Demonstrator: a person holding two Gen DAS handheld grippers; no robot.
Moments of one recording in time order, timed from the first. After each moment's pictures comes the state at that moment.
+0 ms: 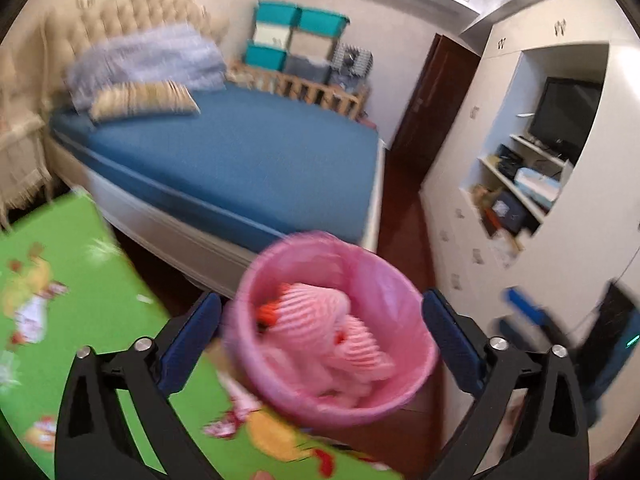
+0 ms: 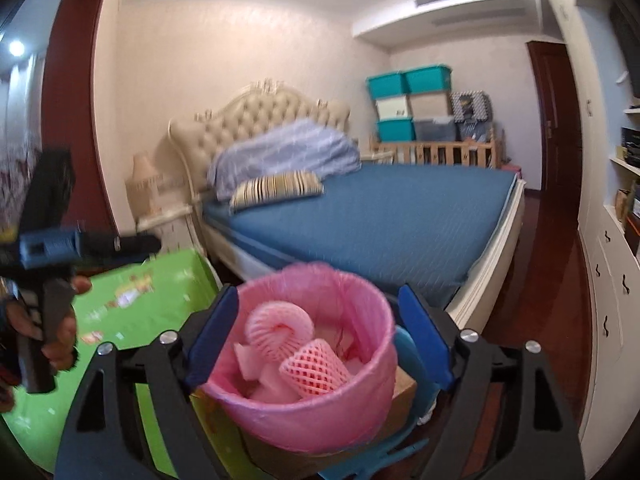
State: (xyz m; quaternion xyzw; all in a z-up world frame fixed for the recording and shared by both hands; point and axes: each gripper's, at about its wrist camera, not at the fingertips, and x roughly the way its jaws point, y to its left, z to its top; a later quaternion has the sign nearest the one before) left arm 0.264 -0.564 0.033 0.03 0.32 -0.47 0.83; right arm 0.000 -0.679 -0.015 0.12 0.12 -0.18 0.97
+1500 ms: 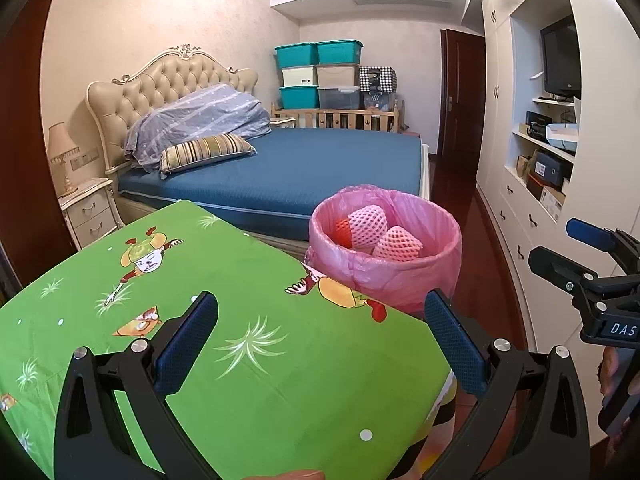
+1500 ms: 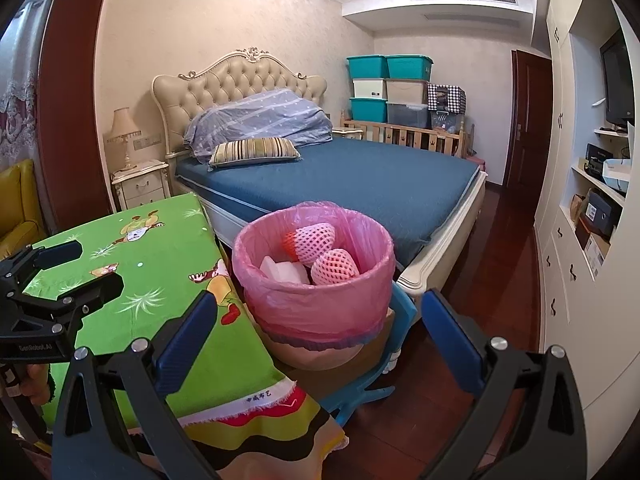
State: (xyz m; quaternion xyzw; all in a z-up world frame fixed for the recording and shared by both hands) left arm 0.122 -0.430 0.002 0.12 0.23 -0.39 0.88; right arm -0.044 -0.559 -0.038 0.07 0.21 -0.25 0.94
